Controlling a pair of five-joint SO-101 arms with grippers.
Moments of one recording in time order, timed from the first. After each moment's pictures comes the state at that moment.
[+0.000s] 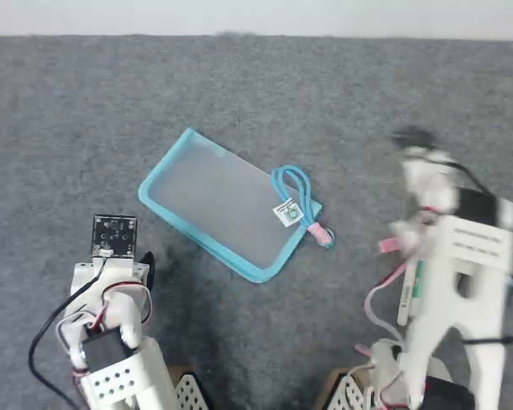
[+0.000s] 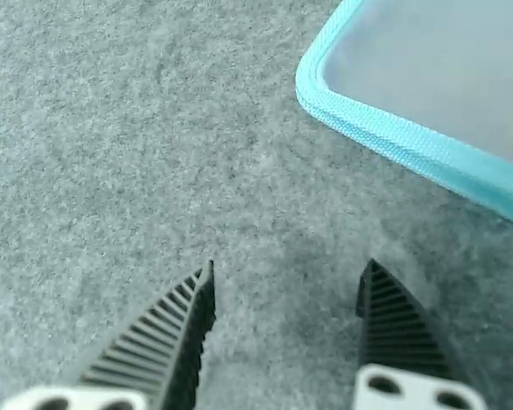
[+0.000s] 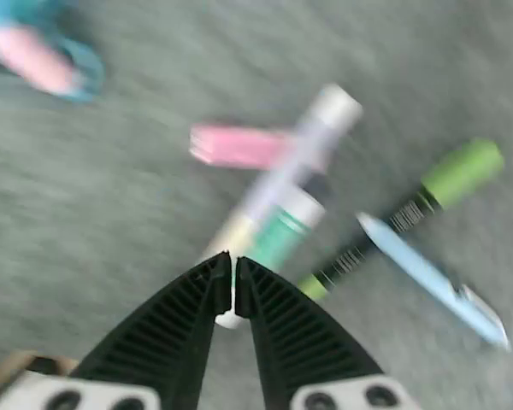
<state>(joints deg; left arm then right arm) -29.0 -103.1 96.9 64.7 -19.5 19.1 -29.3 32.3 82.6 37.5</state>
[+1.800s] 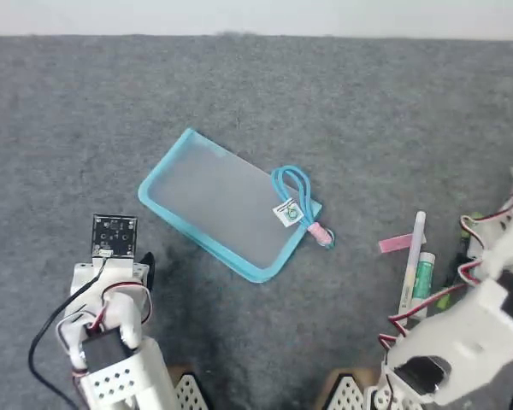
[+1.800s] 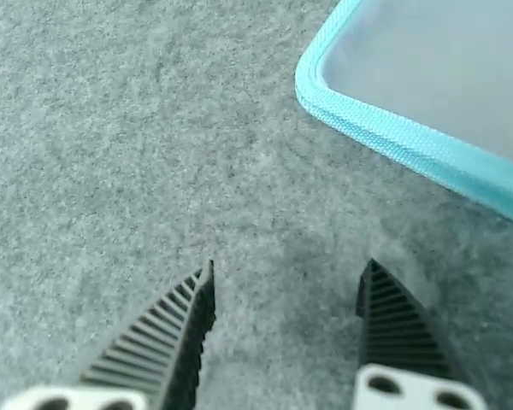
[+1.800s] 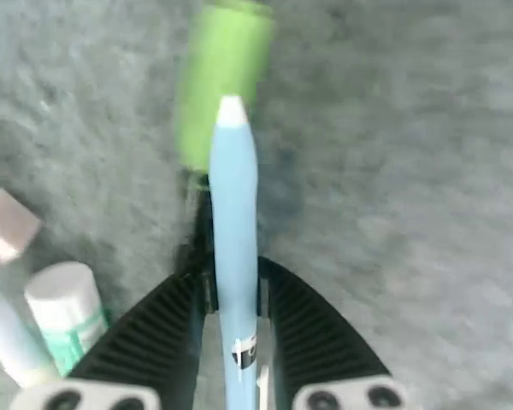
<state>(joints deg) -29.0 -103.1 96.9 64.8 -19.5 38.0 21.6 8.4 70.9 22.8</state>
